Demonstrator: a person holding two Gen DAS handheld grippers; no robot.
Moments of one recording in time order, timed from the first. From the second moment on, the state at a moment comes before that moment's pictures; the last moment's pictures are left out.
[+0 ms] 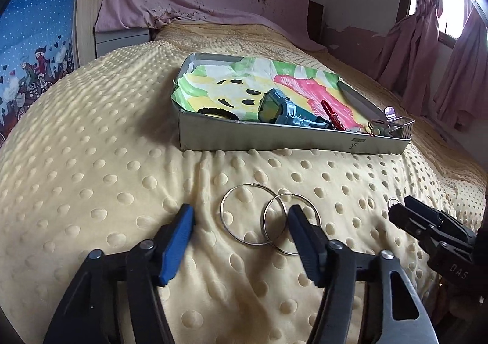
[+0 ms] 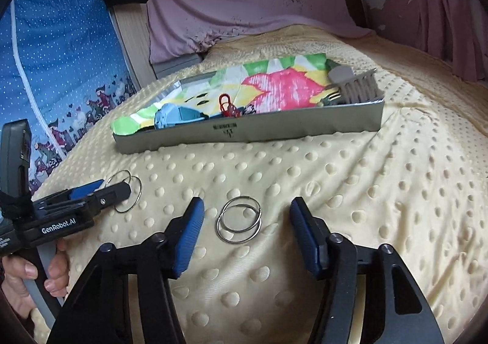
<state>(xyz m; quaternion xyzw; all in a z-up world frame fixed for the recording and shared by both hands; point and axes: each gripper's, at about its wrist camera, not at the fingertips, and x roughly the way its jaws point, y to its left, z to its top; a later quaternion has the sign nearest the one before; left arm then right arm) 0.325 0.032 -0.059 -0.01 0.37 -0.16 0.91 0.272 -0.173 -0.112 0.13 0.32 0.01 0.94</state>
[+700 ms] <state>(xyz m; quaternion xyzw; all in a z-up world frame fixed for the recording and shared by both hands) 0.309 0.018 -0.055 0.03 0.37 -0.15 0.92 0.278 -0.160 -0.117 0.10 0.34 0.02 0.93</state>
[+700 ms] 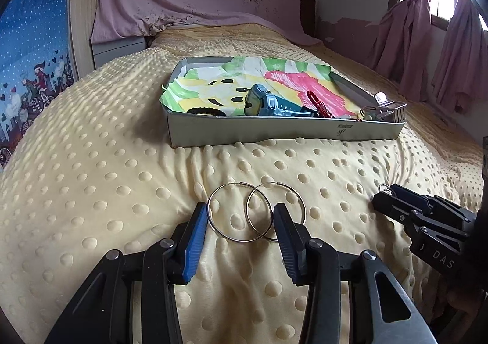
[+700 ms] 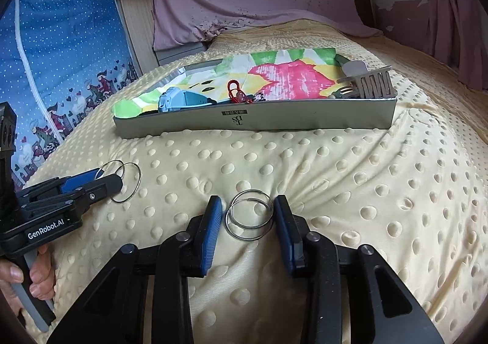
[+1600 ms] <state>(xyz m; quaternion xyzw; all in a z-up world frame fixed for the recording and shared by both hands) 0.278 -0.007 -0.015 0.05 0.32 -0.16 0.93 0.255 -0.162 -0.100 0.11 0.27 0.04 0.96</state>
